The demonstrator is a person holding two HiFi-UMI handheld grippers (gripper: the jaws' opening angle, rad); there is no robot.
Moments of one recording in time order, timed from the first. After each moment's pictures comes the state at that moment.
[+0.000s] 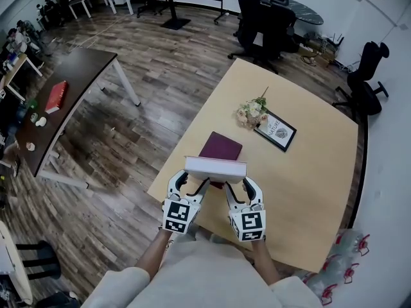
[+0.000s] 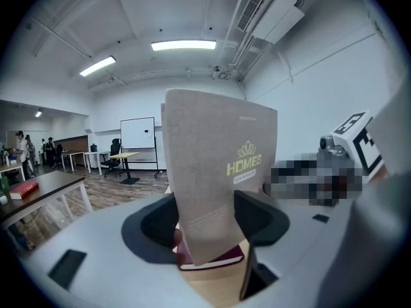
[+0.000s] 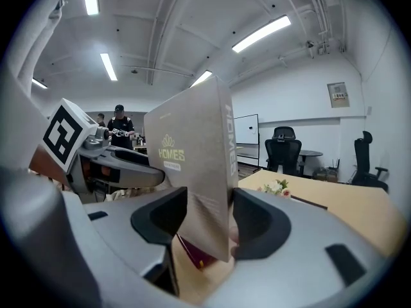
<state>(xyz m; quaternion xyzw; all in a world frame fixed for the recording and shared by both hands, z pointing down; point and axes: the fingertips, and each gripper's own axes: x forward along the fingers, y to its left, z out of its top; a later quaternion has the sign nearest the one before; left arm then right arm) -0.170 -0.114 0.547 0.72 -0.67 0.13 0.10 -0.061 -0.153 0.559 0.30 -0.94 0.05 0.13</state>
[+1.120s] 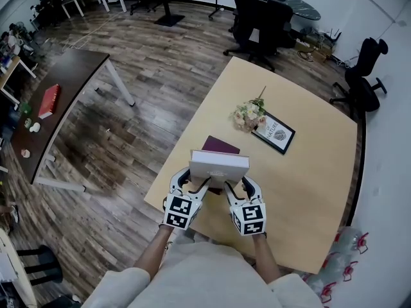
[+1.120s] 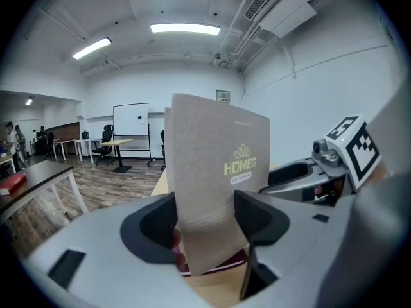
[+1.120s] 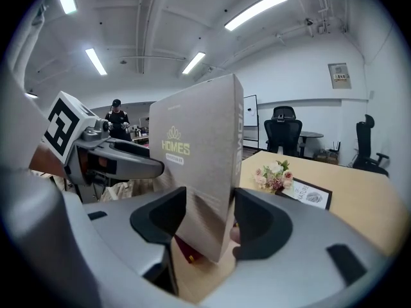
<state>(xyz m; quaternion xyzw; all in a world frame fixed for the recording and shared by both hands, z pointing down) -0.178 -0.153 0.577 0.74 -0.64 0.15 0.16 -0.071 -0.187 0.603 0.29 -0.93 0.11 0.19</state>
